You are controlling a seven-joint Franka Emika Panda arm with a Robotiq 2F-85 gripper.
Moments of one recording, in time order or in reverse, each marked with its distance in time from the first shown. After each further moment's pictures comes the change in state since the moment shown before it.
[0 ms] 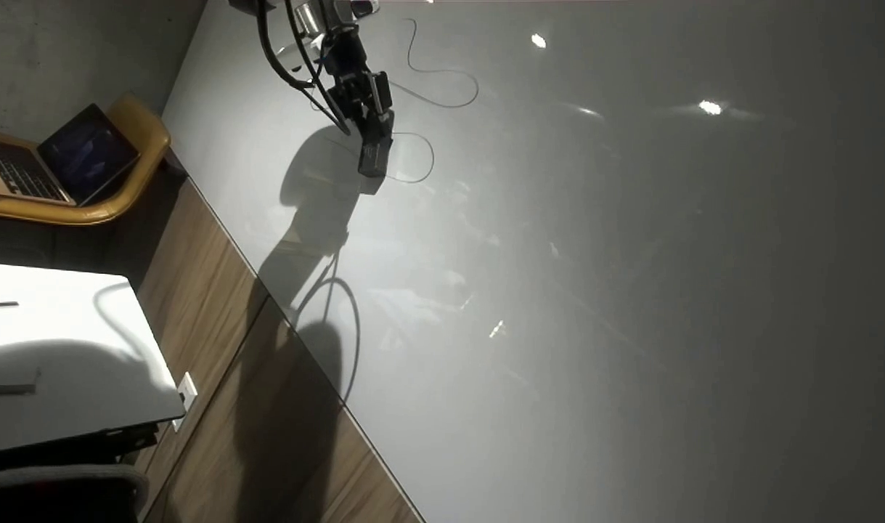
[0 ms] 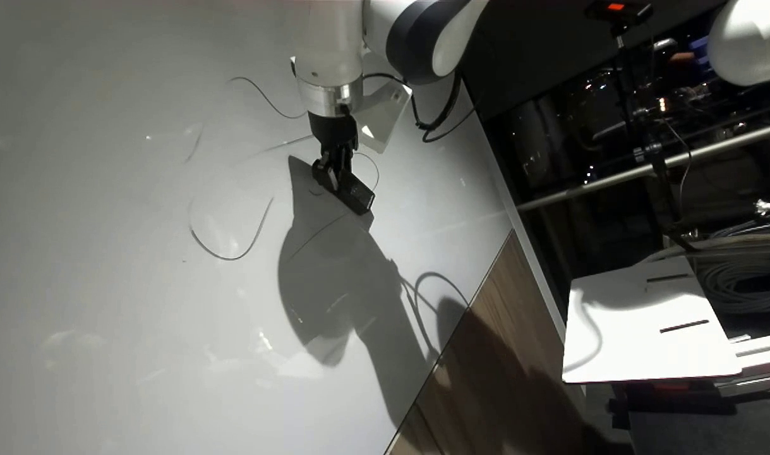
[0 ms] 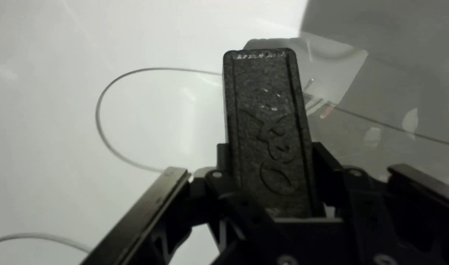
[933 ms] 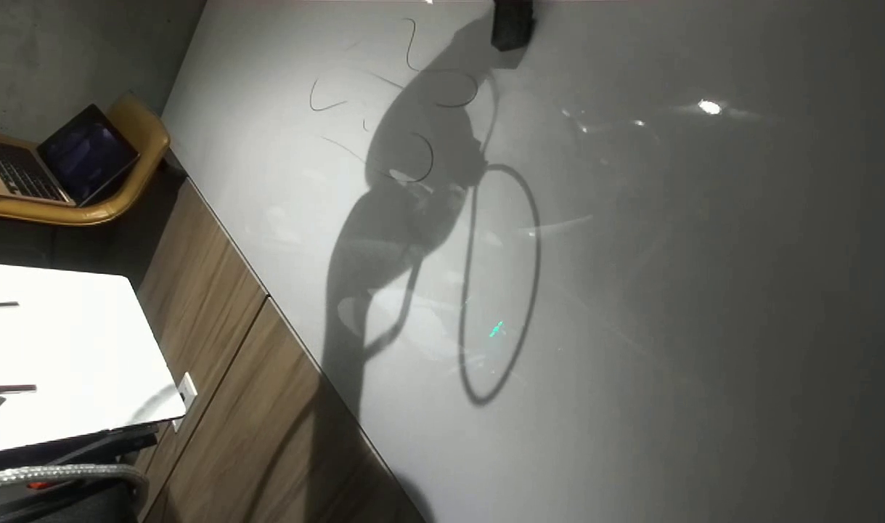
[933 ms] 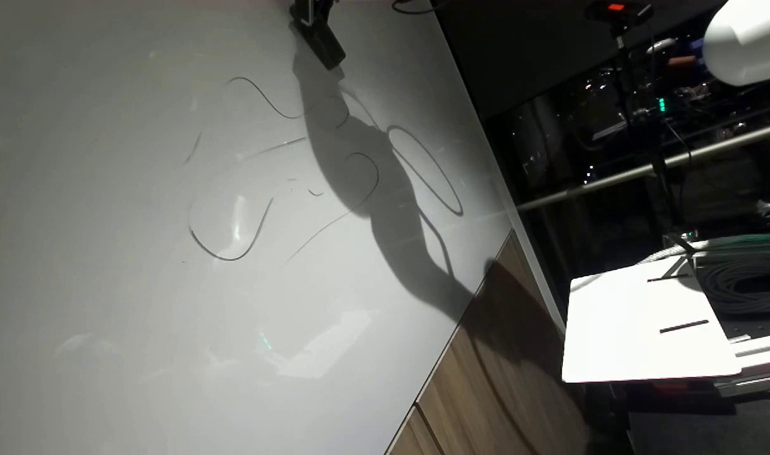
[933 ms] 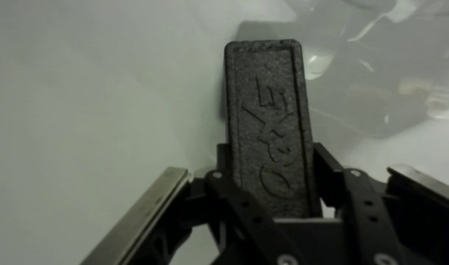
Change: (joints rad) arm -0.201 0.534 0.442 0.223 -0.354 -0.250 -0.319
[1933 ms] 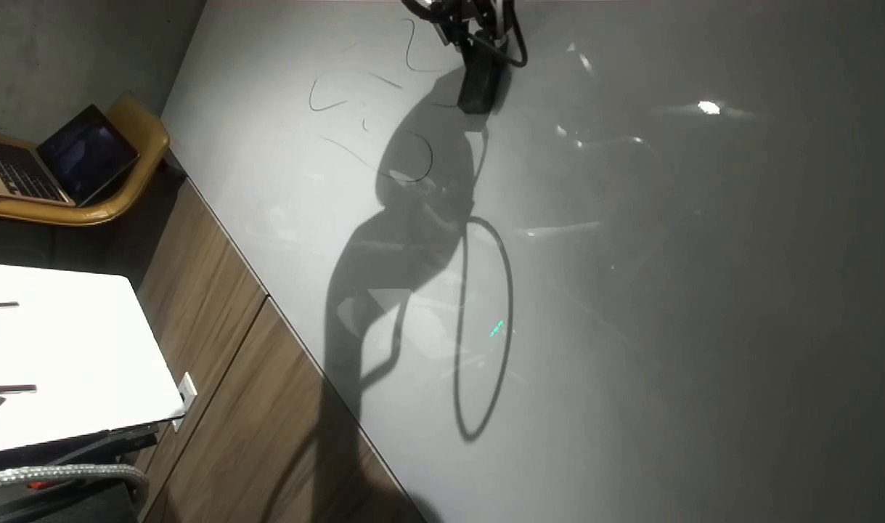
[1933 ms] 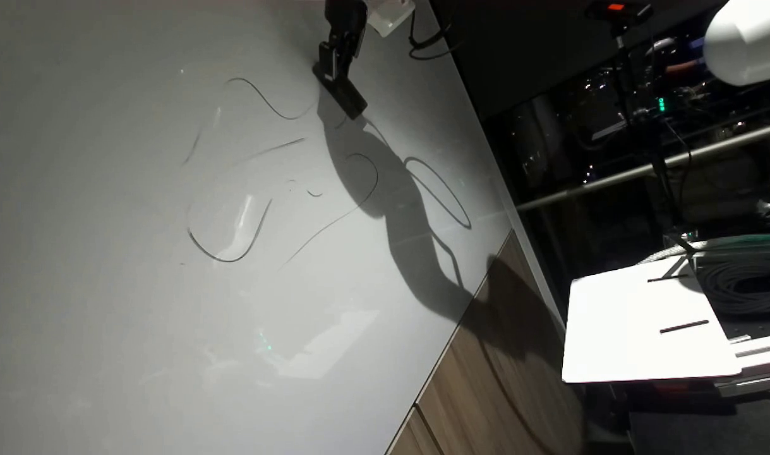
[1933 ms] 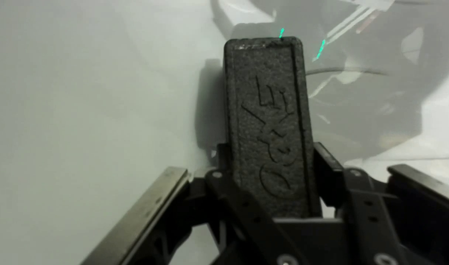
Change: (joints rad) arm 0.062 0.102 -0.109 -0.116 0.042 -0.006 0.007
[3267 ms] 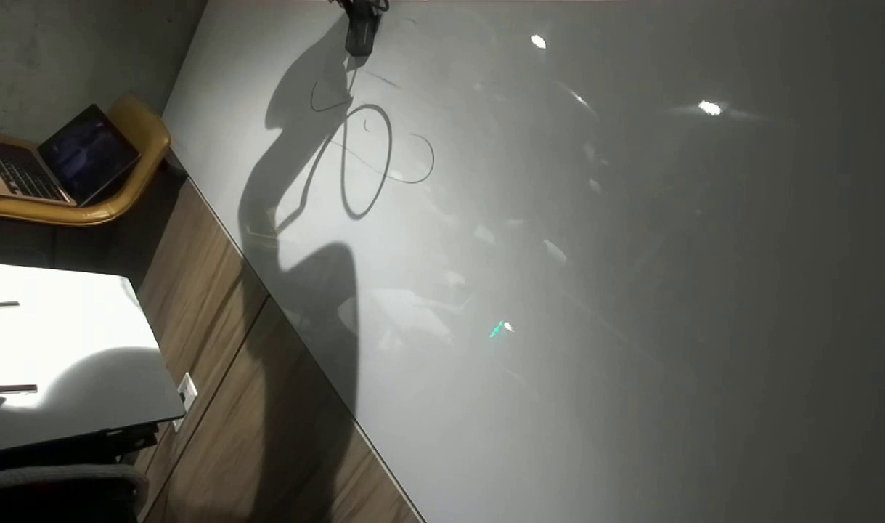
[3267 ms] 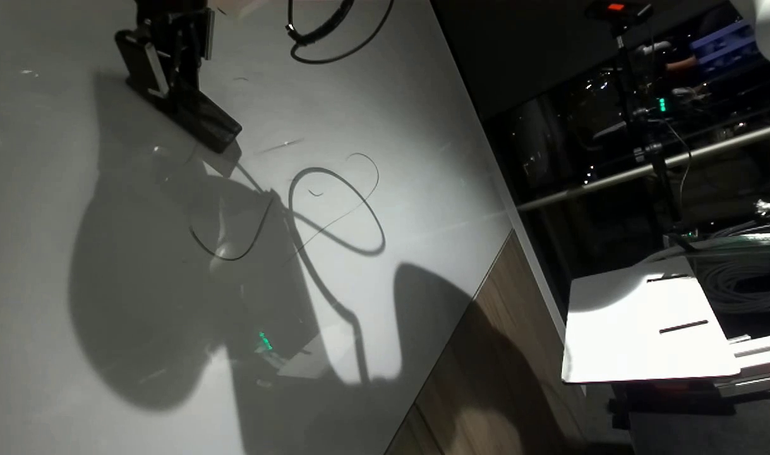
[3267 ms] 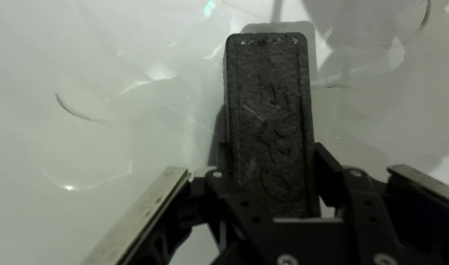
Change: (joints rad) arm 0.903 -0.351 -0.530 0.368 0.100 -0.045 0.047
